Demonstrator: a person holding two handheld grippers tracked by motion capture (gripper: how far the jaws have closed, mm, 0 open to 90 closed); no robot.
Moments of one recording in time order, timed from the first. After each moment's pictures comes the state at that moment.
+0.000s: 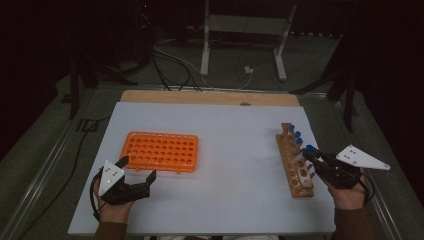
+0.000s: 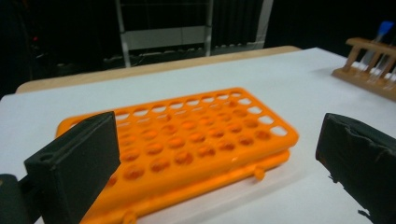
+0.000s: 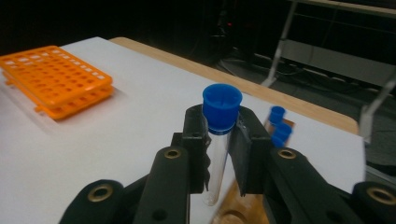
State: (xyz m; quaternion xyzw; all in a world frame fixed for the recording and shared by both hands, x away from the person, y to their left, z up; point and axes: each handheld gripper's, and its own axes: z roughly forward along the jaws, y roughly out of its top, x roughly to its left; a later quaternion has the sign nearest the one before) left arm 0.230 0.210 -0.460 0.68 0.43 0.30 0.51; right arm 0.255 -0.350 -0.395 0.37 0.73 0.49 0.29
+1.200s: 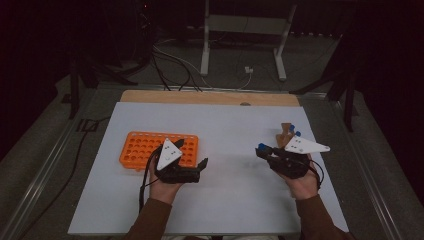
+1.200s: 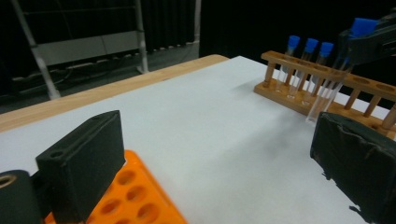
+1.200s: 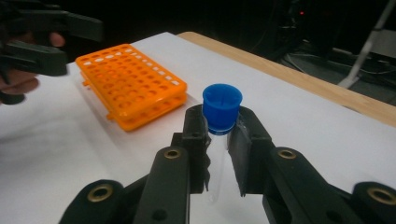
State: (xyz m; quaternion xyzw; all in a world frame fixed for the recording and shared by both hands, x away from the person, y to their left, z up) left arm 0.283 0.092 -0.440 0.73 0.34 0.23 0.54; right arm 0.293 -0.252 -0.412 0.31 0.78 0.51 0.18
